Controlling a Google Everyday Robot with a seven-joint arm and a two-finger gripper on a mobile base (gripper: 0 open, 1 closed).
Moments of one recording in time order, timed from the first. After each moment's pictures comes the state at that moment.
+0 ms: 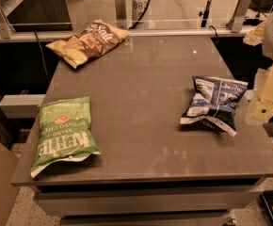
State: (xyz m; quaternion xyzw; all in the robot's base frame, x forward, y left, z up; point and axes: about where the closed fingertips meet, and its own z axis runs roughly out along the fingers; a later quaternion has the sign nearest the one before) arm 0.438 -0.217 0.976 -0.60 0.78 -0.03 0.16
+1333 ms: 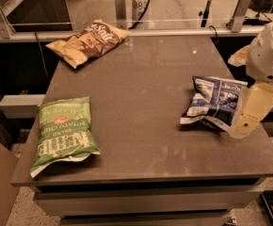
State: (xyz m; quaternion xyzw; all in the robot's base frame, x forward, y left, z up) arm 0.441 -0.204 0.931 -0.60 0.78 0.03 0.17
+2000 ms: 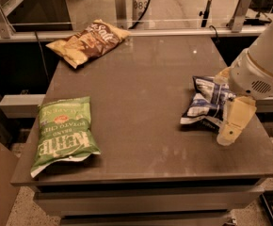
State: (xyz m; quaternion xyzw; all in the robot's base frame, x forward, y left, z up) arm 0.459 -0.201 0.869 -0.61 0.78 0.08 0.14
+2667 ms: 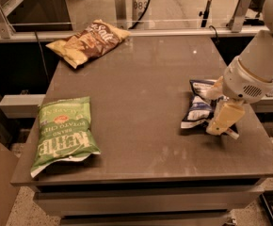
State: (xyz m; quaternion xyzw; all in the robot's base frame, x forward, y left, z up) arm 0.467 -0.197 0.844 -0.61 0.78 0.10 0.11
